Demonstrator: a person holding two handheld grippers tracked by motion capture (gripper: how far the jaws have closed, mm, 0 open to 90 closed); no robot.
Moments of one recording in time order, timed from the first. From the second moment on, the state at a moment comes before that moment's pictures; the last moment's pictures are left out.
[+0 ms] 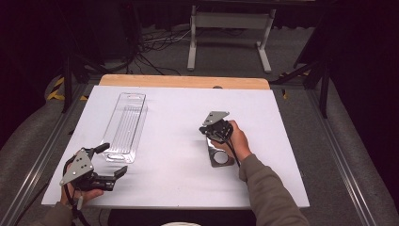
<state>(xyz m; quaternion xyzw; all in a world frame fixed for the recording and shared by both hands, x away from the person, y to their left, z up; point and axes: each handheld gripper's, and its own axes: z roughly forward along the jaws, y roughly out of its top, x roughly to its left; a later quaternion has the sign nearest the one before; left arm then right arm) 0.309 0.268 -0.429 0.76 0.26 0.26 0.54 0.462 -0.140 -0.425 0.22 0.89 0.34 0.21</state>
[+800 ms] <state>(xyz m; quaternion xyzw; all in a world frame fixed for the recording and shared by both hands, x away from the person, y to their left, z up) 0.309 0.266 -0.430 0.76 0.25 0.25 0.53 0.487 -0.179 -0.435 0.31 0.89 0.26 0.22</state>
